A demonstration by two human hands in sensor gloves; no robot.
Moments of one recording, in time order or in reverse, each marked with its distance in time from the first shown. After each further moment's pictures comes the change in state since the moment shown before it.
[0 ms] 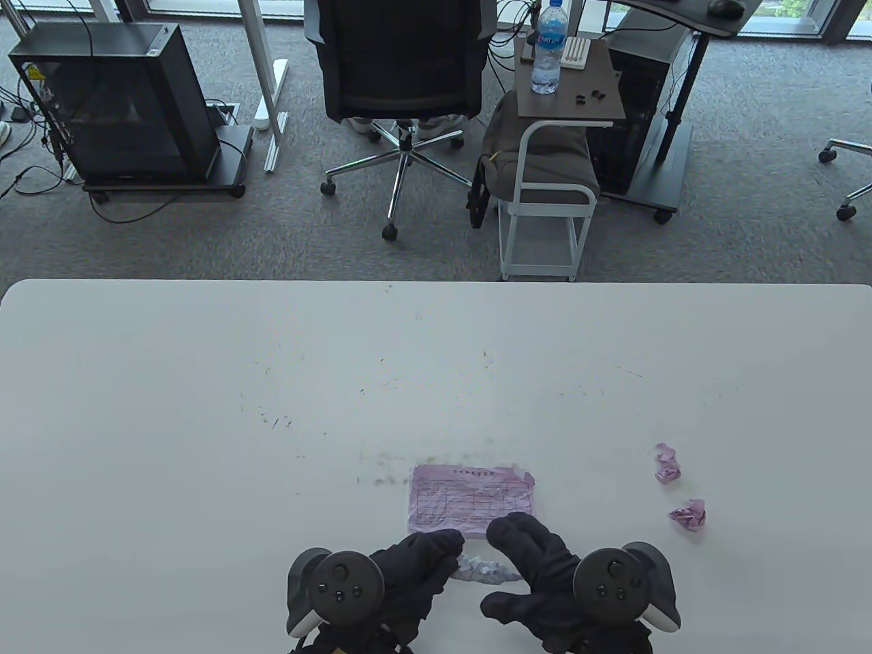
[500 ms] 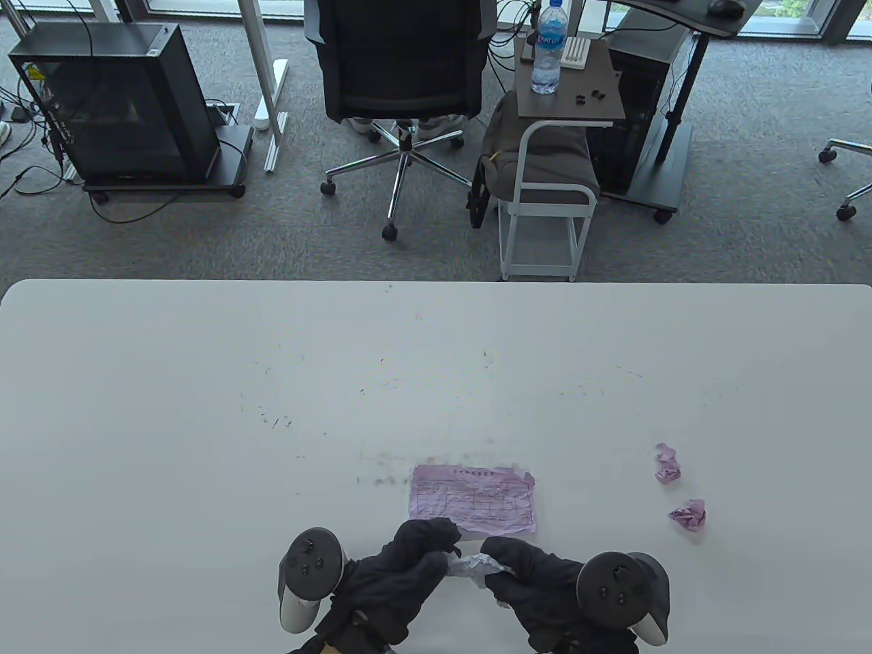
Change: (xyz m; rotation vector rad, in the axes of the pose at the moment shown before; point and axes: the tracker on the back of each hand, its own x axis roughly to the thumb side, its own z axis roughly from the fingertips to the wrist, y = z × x) left_hand -0.023 -0.006 0.002 -0.135 0.016 0.630; right_hand -0.008 0.003 0.002 -0.150 0.061 -0.247
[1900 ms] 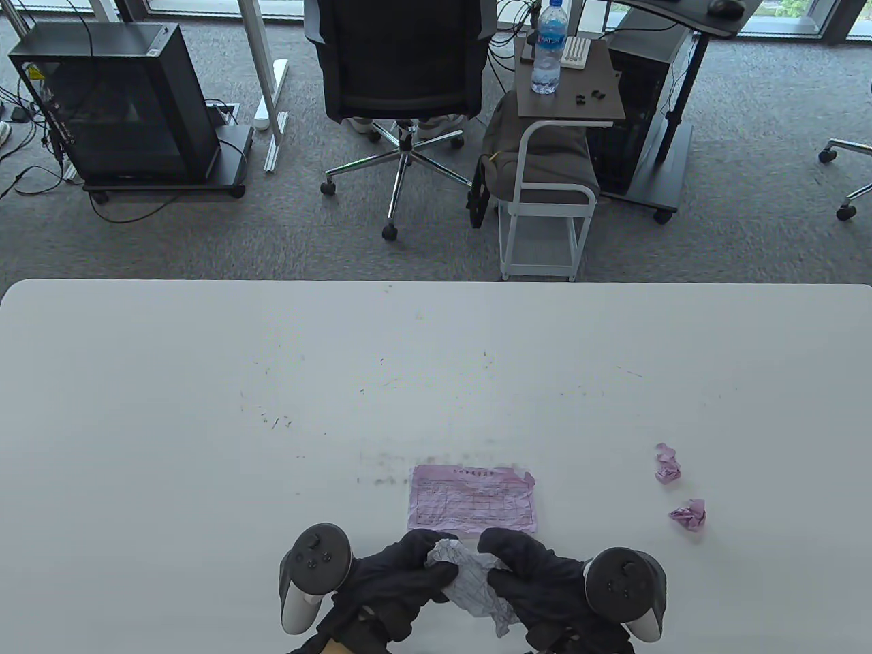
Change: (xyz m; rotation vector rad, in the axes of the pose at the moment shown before) left_hand -0.001 0.006 0.003 0.156 0.115 -0.149; right_hand -0.010 0.004 -0.003 -0.015 -0.003 -0.102
